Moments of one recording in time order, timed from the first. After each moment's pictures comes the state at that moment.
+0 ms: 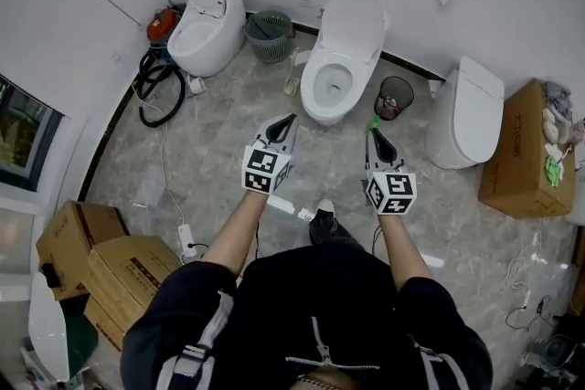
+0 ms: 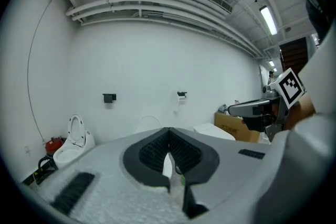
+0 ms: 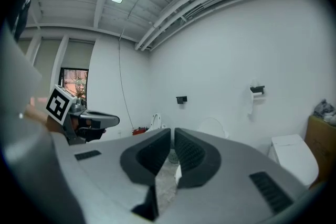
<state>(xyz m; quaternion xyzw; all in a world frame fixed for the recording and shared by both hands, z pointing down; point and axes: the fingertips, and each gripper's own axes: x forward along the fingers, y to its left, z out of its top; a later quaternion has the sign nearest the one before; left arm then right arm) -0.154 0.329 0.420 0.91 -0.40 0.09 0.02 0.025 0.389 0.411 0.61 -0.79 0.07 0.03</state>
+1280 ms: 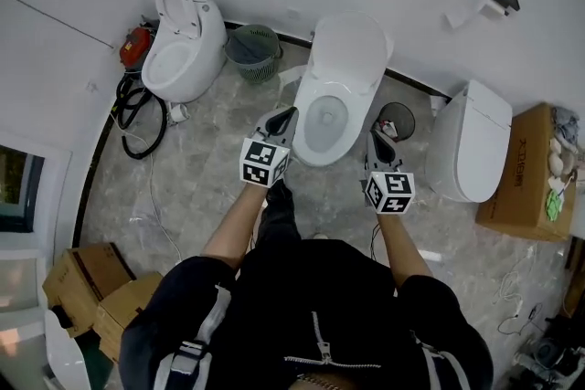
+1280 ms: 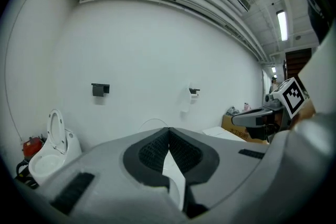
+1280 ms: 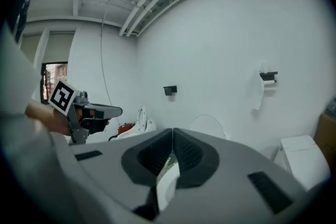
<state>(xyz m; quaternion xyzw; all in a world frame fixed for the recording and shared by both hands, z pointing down) -0.091 0.003 0.449 0.92 -0.37 0.10 0.06 0.082 0.084 0.455 0.63 -0.77 0.12 0.07</state>
